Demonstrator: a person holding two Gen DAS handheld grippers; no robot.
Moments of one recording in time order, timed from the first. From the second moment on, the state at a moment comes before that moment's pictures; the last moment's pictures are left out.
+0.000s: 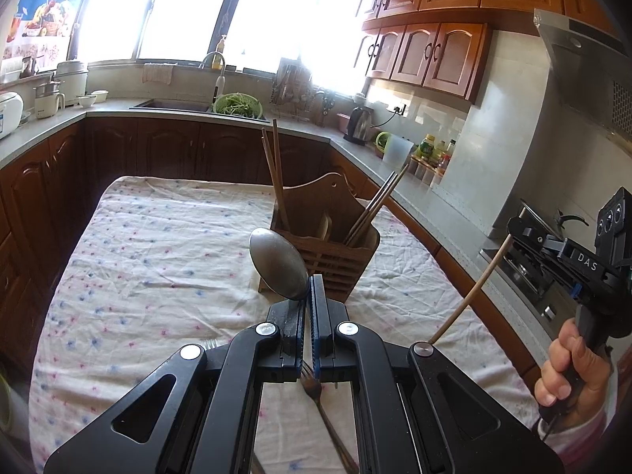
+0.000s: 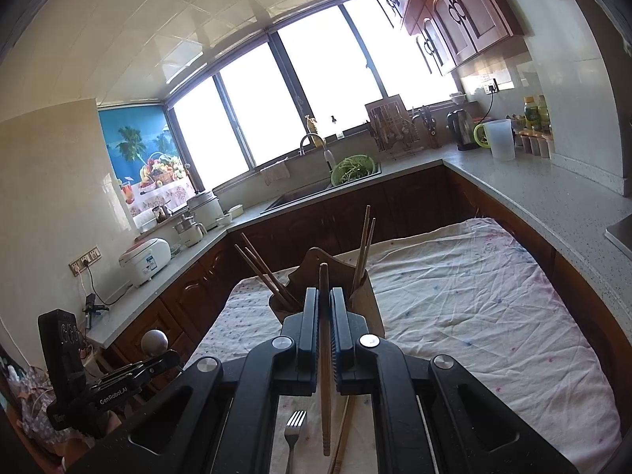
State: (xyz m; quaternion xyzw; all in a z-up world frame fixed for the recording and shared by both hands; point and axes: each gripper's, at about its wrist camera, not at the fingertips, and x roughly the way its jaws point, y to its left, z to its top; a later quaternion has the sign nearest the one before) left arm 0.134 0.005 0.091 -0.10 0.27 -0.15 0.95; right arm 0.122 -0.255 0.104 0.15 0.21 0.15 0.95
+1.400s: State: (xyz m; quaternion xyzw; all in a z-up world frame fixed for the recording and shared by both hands) left arm 0.310 -0.023 0.078 -0.08 0.24 -0.11 0.96; right arm 0.269 -0.244 0.107 0.14 0.17 0.12 0.97
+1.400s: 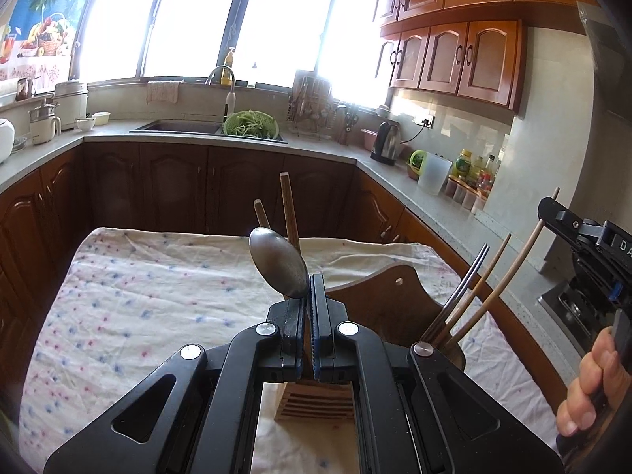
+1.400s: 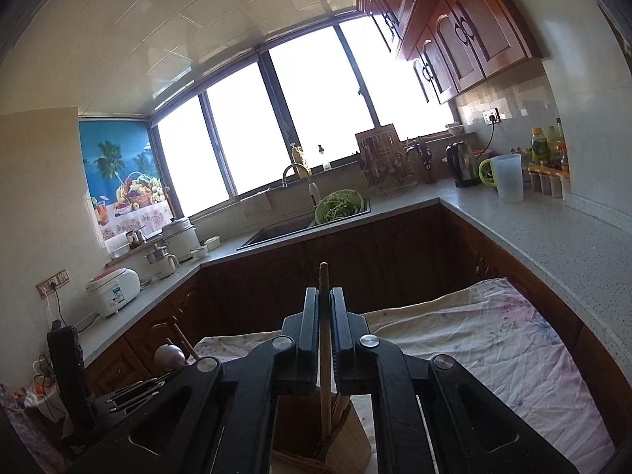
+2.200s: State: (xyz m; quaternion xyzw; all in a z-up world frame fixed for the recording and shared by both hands) left arm 0.320 -0.035 0.040 -0.07 0.27 -0.13 0.95; right arm 0.279 -0.242 0.071 0.14 0.22 0.11 0.96
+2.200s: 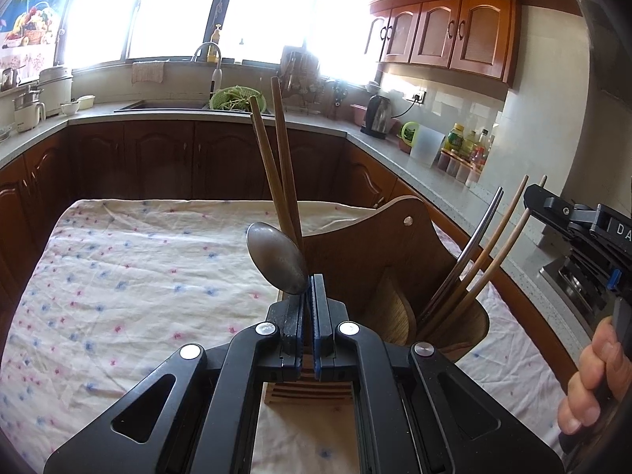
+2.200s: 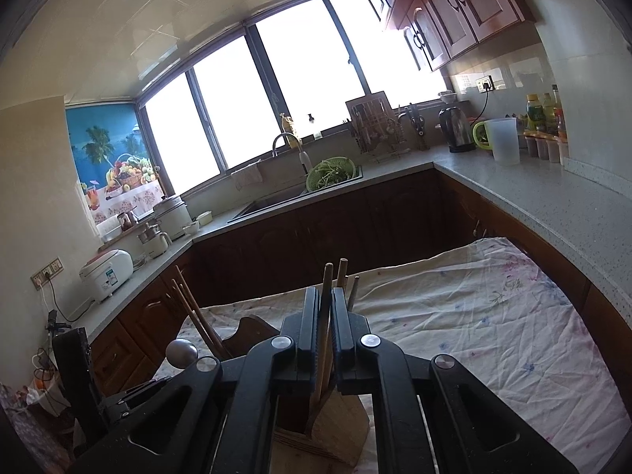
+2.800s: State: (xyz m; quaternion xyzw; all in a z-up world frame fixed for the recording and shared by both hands) left arm 0.311 -0.035 0.048 -0.08 0.28 -0.14 0.95; right arm 0.276 -0.244 0.069 0.15 0.22 0.11 0.96
